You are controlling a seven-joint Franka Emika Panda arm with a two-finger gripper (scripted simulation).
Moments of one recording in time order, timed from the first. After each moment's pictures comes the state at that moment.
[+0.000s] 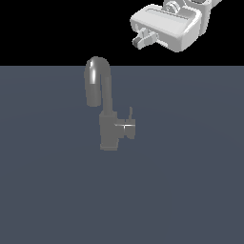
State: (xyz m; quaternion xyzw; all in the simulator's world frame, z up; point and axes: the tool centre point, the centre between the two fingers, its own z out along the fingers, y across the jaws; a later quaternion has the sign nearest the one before) arm -0.025 -0.042 0.341 -0.81 0.36 0.30 0.36
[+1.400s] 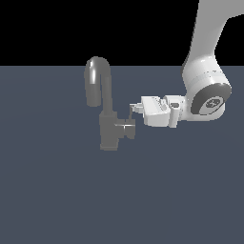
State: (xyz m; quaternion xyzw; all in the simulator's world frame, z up) arm 0.014 -0.035 0.150 -0.49 0.52 0.47 0.52
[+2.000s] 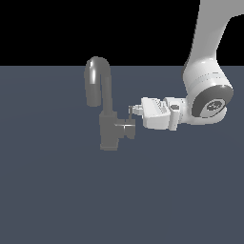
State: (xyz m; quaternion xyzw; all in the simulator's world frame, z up) arm 0.004 -0.032 0.148 -0.48 0.52 0.48 0.52
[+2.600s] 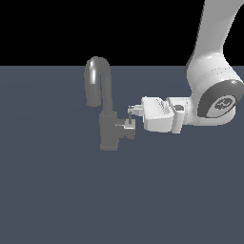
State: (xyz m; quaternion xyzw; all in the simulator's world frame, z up) arm -0.027 -0.029 0.158 -0.48 0.52 0.47 0.53
